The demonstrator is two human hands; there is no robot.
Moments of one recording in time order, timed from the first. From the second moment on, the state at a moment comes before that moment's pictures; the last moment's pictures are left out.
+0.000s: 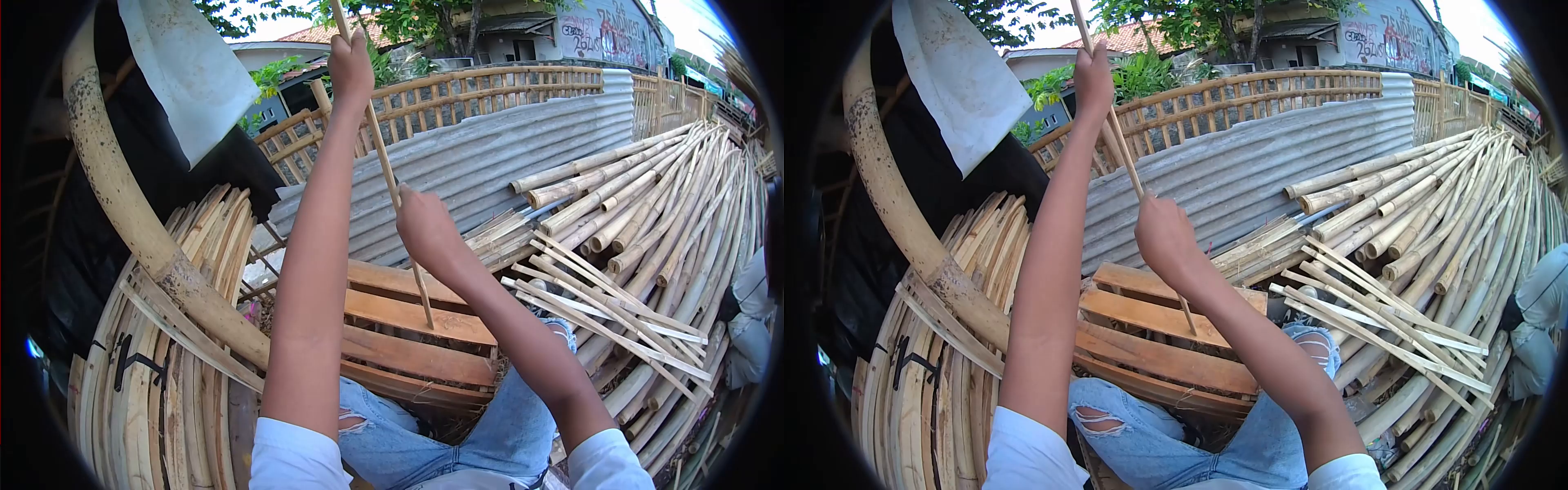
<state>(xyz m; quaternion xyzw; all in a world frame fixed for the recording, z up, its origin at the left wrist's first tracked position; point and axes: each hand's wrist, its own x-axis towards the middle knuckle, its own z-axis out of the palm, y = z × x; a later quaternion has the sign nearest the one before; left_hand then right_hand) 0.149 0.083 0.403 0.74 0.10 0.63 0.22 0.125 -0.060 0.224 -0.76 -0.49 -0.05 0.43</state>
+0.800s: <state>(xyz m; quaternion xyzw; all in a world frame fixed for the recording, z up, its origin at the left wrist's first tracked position) 0.158 0.111 0.405 0.73 -0.04 0.60 0.33 0.107 -0.069 0.129 -0.80 -0.42 0.02 0.43</state>
